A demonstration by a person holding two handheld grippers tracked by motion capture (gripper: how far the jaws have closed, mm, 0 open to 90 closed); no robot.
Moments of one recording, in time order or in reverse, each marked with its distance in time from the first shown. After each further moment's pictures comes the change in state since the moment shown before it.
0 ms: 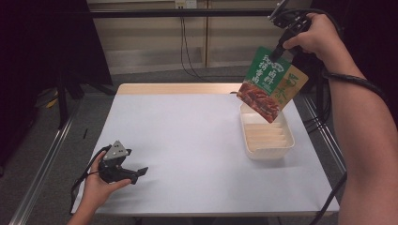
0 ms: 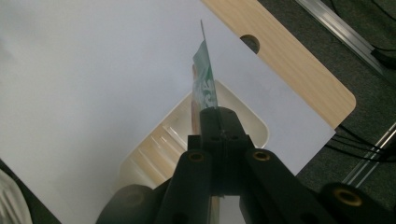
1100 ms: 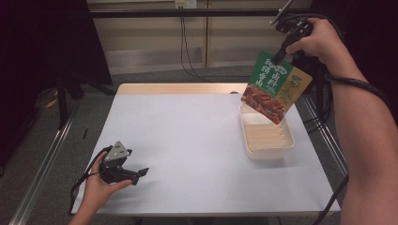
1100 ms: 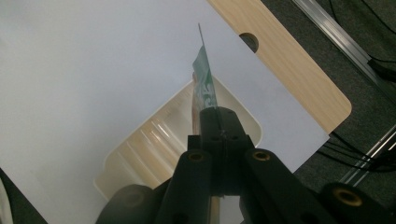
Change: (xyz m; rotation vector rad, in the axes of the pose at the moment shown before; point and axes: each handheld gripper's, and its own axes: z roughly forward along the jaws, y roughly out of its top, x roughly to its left) left arm -0.004 0.001 0.000 -0.004 0.004 0.010; right arm -0.007 -0.009 0.008 0.011 -0.007 -0.060
